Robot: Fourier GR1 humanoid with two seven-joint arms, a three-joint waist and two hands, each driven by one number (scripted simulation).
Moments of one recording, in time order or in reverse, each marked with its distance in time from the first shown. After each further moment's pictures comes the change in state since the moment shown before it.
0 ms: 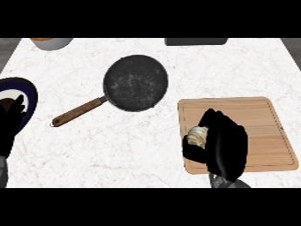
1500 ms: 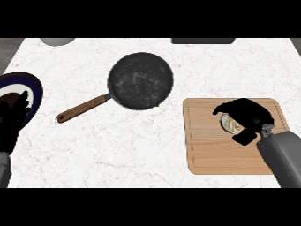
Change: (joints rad) left arm -0.020 0.017 -0.048 -0.012 0.023 0.014 0.011; right arm -0.271 -0.383 -0.222 0.589 -0.324 0.448 -1.100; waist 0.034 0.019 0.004
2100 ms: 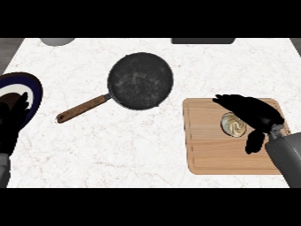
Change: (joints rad) left arm 0.004 0.034 -0.040 0.035 0.050 0.031 -0.036; right arm 0.020 -0.063 0.016 -0.113 -0.138 0.069 0.053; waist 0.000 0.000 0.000
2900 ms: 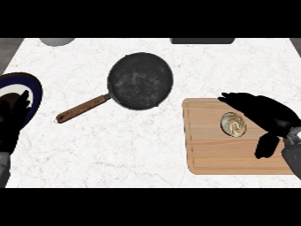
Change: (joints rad) left arm -0.008 0.061 -0.094 -0.012 0.084 0.076 0.018; right arm 0.024 -0.141 0.065 -0.194 -0.209 0.044 0.127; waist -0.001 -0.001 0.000
